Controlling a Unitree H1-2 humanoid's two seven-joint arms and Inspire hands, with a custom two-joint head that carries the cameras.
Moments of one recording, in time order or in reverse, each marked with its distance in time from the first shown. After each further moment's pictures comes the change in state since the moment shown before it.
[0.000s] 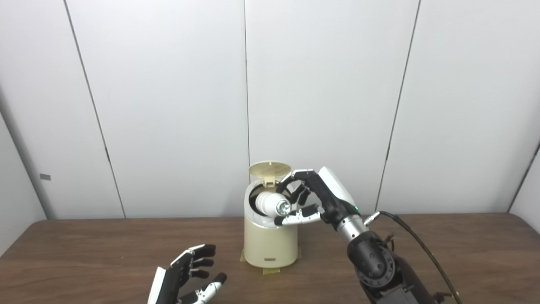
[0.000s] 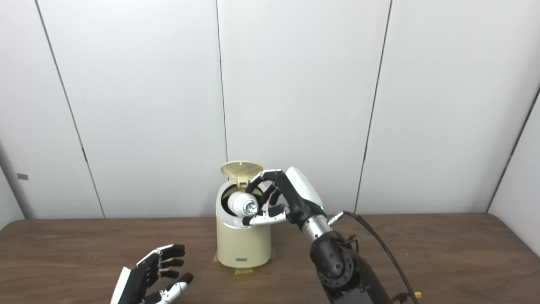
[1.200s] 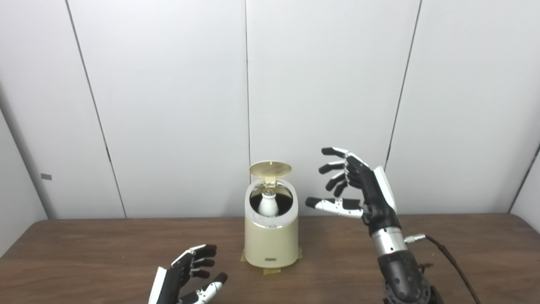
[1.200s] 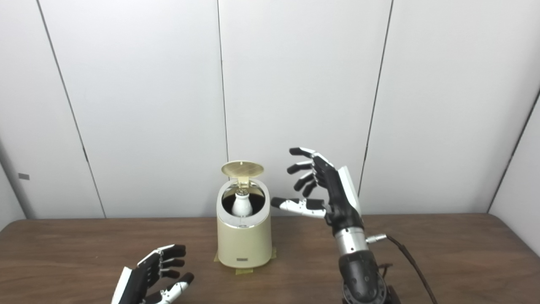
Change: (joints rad) left arm 0.001 0.002 -0.001 -0.002 -0.002 0.000 -0.003; right arm 0.178 0.049 -0.208 -0.189 0.151 -0.056 -0.124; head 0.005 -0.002
